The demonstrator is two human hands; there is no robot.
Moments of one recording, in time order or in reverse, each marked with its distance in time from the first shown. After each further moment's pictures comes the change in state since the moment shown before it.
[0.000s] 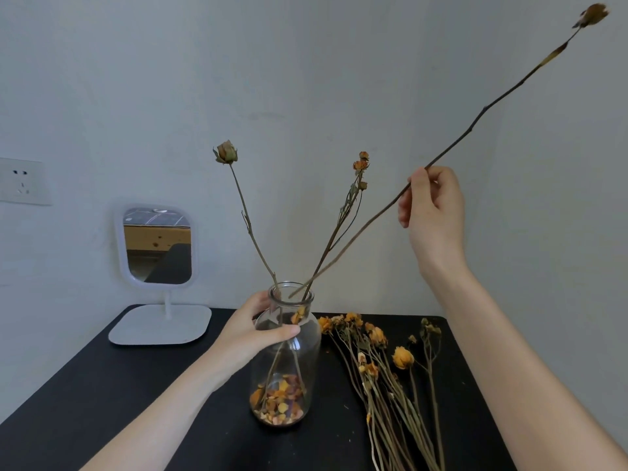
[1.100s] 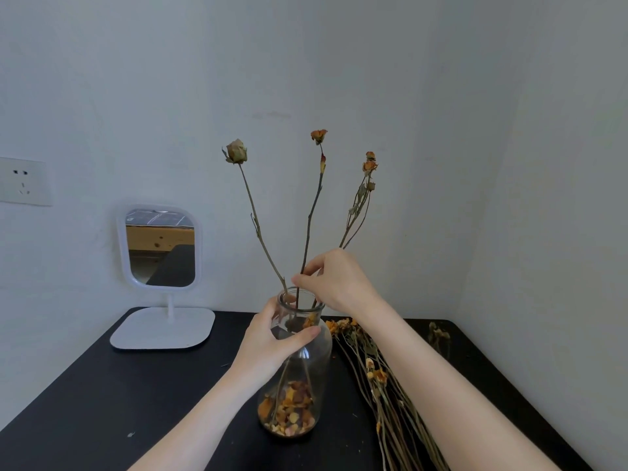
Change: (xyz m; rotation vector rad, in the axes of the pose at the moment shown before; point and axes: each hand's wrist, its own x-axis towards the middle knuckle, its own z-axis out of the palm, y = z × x) left_hand 0.008 -0.011 0.024 -0.016 0.116 0.096; right_hand -0.049 0.051 0.073 -0.627 -0.714 0.182
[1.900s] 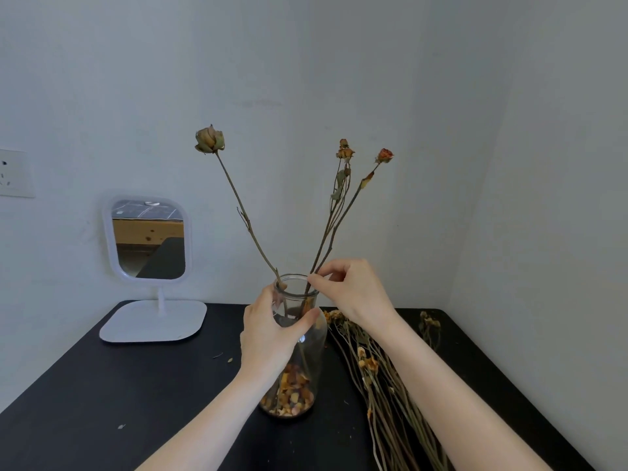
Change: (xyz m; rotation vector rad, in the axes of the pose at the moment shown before) left_hand -0.004 0.006 0.026 0.140 0.247 0.023; right_hand -0.029 0.030 -0.006 0.204 0.107 0.057
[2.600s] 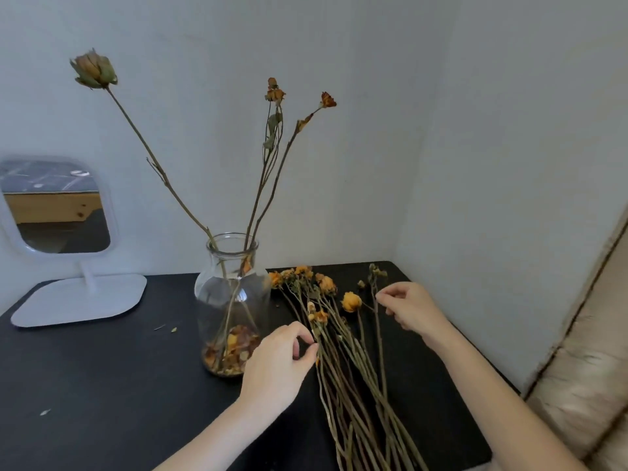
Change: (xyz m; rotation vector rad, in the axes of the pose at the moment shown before) left_hand -0.078 -0.013 0.060 0.330 -0.381 0.167; right_hand -0.062 0.153 -0.085 -0.033 0.077 0.469
